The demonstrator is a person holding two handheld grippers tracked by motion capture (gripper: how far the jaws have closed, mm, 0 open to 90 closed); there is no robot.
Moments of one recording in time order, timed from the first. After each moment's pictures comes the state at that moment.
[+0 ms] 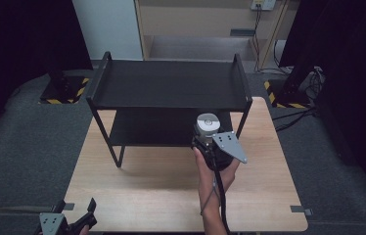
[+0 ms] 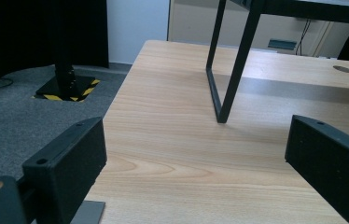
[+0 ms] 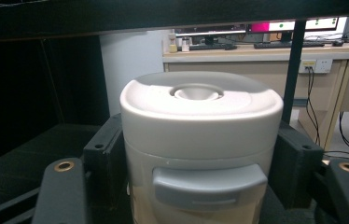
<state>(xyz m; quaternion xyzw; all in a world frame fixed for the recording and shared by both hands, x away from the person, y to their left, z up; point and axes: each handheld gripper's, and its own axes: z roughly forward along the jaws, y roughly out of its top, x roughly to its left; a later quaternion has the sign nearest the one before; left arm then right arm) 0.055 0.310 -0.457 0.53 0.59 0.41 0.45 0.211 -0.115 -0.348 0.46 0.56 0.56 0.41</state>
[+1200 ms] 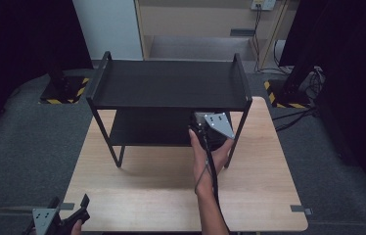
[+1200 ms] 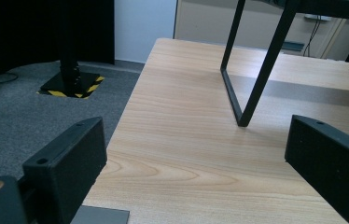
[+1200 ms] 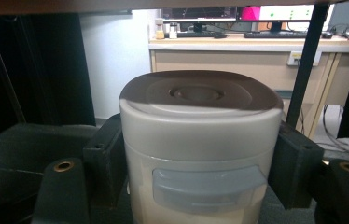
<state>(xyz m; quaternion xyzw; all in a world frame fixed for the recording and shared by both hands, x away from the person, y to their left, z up) 0.068 0.329 -0.461 0.52 0.60 0.41 0.45 0.265 -0.095 -0.341 0.47 0.57 0.52 0.42</state>
